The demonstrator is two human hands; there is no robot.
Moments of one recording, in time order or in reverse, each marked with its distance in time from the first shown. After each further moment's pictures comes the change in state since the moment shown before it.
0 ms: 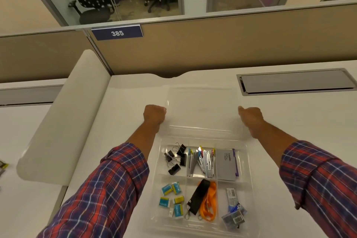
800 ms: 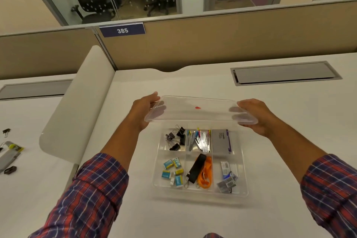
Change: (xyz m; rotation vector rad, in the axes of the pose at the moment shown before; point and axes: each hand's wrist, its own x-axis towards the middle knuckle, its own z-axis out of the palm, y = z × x) left_hand -0.087 -0.010 -0.072 -0.519 -0.316 -0.031; right_hand -0.115 0.025 -0.062 0.462 -0.339 -0.094
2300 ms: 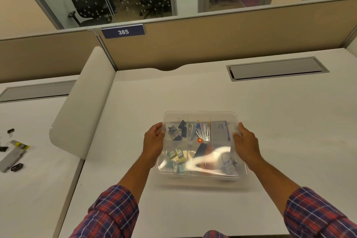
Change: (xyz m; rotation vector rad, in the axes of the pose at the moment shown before) left_hand -0.067 -0.134 -0.024 0.319 0.101 0.264; right_hand -0.048 0.145 0.016 -0.645 0.304 -0.317
